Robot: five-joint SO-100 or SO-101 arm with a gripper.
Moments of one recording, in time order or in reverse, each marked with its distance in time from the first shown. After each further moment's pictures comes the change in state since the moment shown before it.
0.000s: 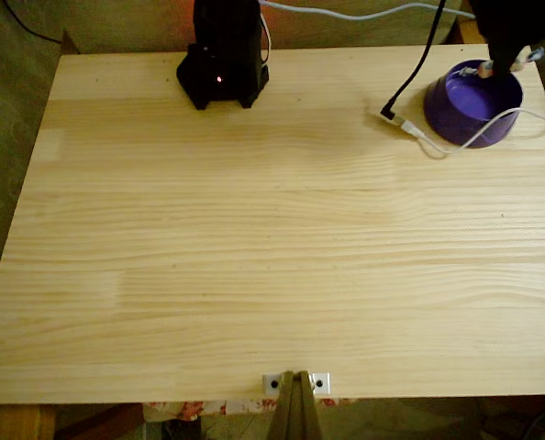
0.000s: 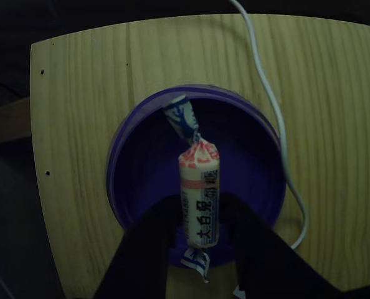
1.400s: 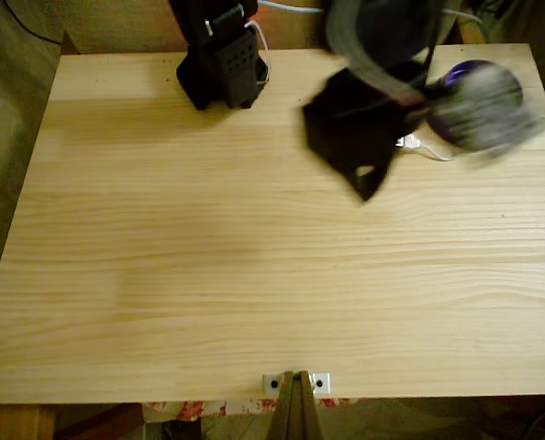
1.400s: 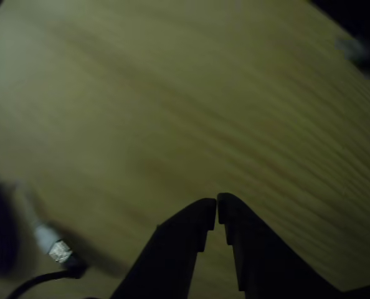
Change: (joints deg) arm 49.4 35.6 30.8 2.8 9.8
